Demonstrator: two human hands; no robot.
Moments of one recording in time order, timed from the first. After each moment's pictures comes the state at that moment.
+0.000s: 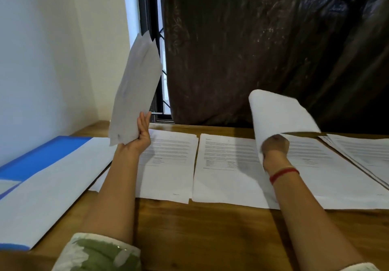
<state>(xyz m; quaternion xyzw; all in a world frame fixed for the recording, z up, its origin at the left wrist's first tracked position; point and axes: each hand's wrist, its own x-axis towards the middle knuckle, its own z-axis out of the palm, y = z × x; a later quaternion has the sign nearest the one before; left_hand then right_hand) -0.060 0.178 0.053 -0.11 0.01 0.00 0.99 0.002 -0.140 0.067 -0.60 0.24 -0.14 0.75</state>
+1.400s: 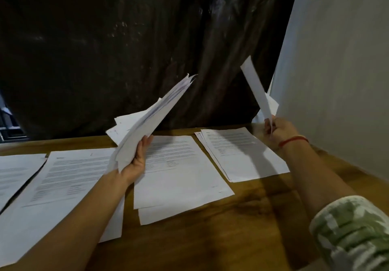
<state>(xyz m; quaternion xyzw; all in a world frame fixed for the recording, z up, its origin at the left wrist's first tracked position) 0.058 -0.158 0.012 0.00 0.04 -0.21 0.98 0.084 -0.566 0.097 -0.54 0.24 -0.20 0.78</state>
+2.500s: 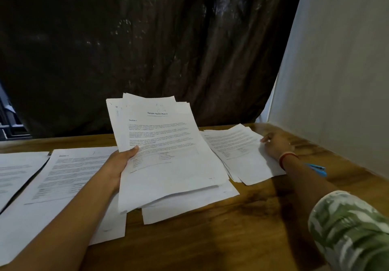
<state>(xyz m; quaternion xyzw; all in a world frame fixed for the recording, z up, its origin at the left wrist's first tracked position) 0.046 -0.143 0.019 0.58 0.04 -0.05 0.81 0.109 -0.586 0.024 -0.93 0.22 -0.17 0.22</state>
